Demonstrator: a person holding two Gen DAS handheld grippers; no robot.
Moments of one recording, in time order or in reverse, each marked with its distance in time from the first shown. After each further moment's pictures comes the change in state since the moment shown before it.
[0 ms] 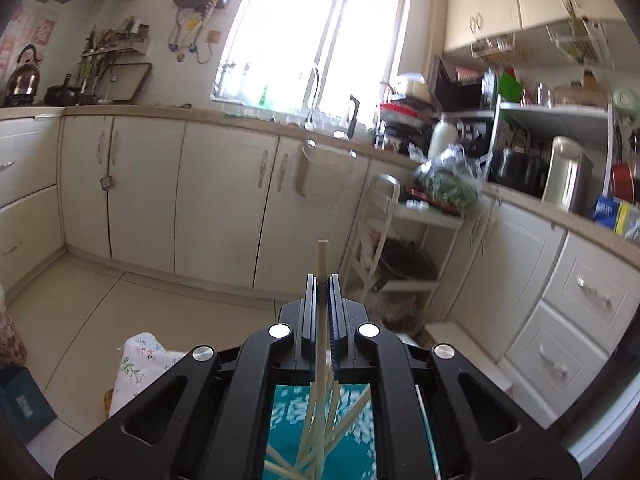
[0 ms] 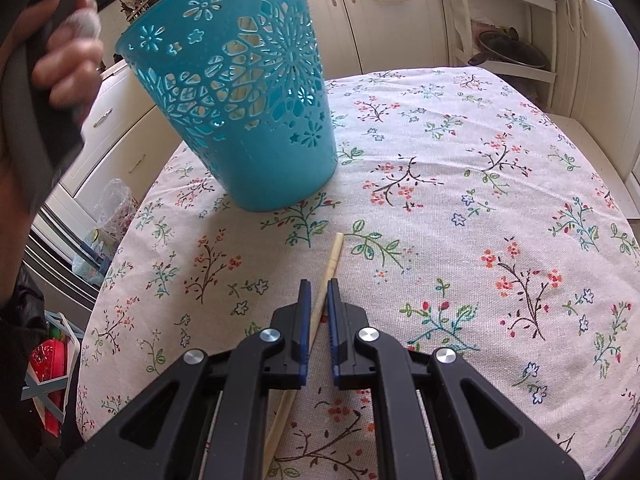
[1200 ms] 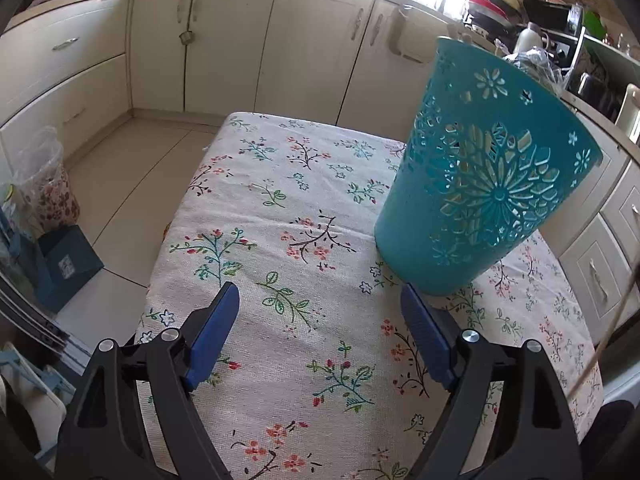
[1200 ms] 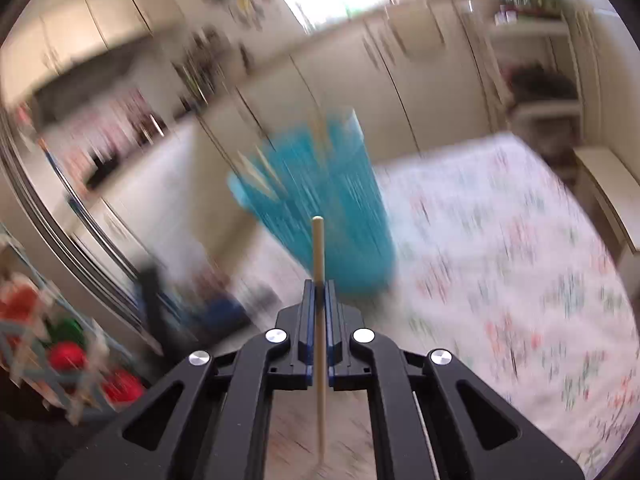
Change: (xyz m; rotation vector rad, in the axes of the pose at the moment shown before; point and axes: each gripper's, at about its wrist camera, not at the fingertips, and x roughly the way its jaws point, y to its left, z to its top) left arm -0.048 0.082 -0.168 -0.152 0.425 0.225; right arm -0.107 0.002 0.043 0.049 -0.253 0.296
